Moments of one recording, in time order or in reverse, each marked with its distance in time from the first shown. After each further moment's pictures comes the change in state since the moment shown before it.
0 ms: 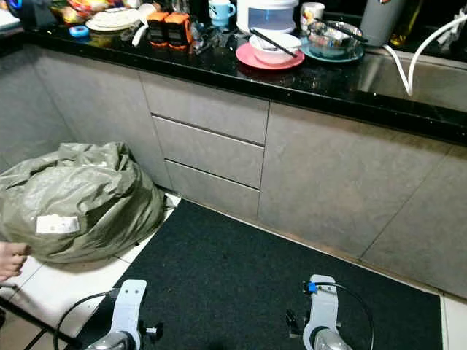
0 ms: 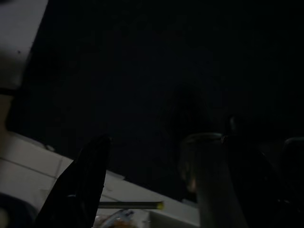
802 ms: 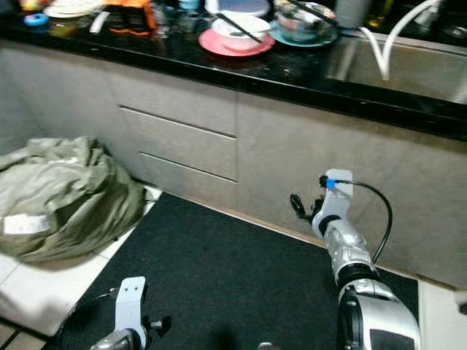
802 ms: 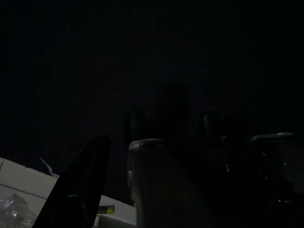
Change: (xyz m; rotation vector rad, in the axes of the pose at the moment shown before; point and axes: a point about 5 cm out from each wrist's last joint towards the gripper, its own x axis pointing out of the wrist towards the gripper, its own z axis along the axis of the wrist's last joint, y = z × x) left arm 0.000 -0.006 -0.002 -0.125 -0.028 -0.051; right arm 0.008 0.010 0.200 -0.027 -0.493 0.183
